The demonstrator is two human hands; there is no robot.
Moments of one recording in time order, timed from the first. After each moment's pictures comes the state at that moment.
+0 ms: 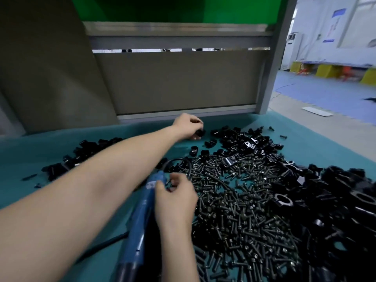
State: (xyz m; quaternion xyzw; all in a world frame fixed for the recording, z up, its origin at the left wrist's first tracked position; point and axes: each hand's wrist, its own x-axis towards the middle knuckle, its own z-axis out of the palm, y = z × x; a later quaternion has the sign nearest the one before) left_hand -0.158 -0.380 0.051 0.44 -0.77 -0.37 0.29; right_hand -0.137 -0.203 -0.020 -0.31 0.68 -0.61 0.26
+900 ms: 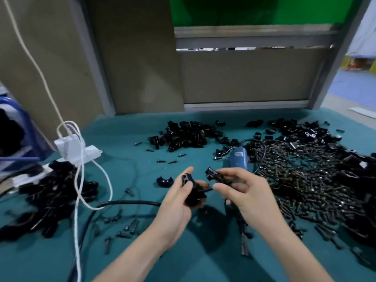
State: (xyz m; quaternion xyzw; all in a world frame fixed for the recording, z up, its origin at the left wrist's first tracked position) left_hand 0.116 -0.105 -0.010 0.32 -0.40 -0.69 0.51; right_hand -0.038 -0.083 0.011 -0.54 0.53 -0.55 0.36
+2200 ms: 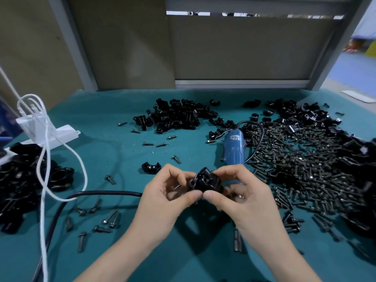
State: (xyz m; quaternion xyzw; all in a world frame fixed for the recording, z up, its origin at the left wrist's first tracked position) left_hand 0.123 -0.102 -0.017 0.33 -0.59 -0.53 0.51; right_hand -0.036 -0.060 0.002 -0.56 0.53 -0.54 0.35
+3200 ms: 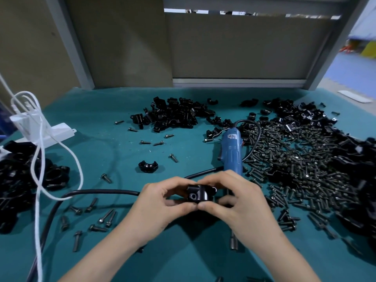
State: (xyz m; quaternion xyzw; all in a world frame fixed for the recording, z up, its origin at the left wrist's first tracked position) left_hand 0.137 -0.106 -0.016 0.38 -0.66 -0.53 0.38; right_hand -0.044 -0.065 -0.003 -0.67 0.52 -0.44 0.29
